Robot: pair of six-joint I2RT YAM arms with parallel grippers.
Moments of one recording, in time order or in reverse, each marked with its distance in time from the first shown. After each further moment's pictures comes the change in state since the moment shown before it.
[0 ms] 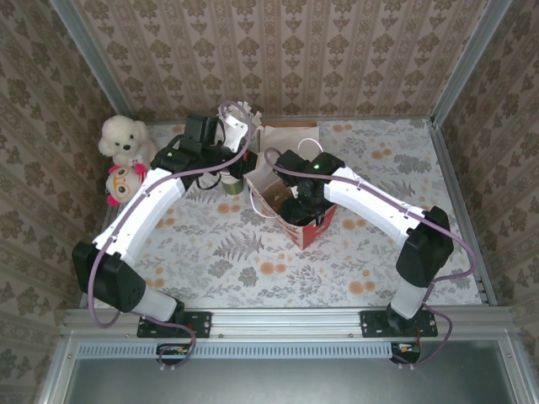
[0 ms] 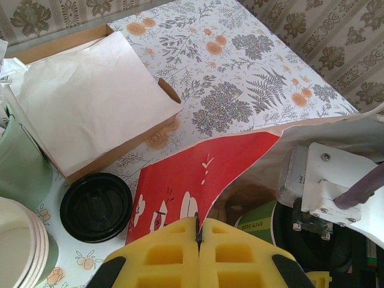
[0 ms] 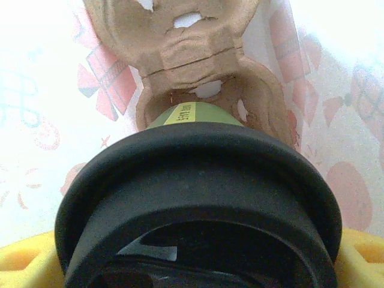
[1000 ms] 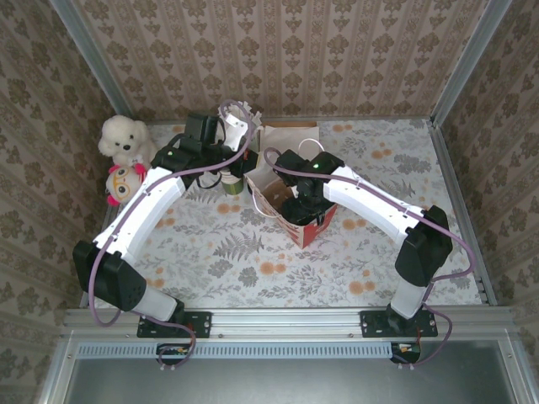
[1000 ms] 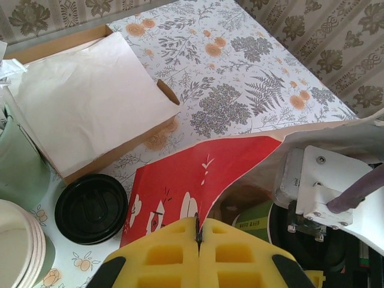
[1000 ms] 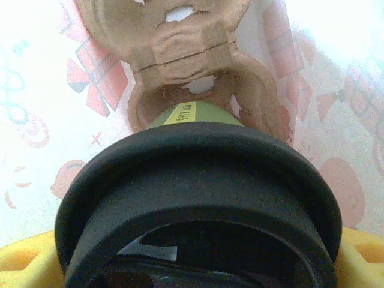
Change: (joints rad) left arm 0.000 0.006 0.012 -0.001 0.004 -0.018; right arm -0.003 0.008 -0.001 -0.001 0.016 -0.016
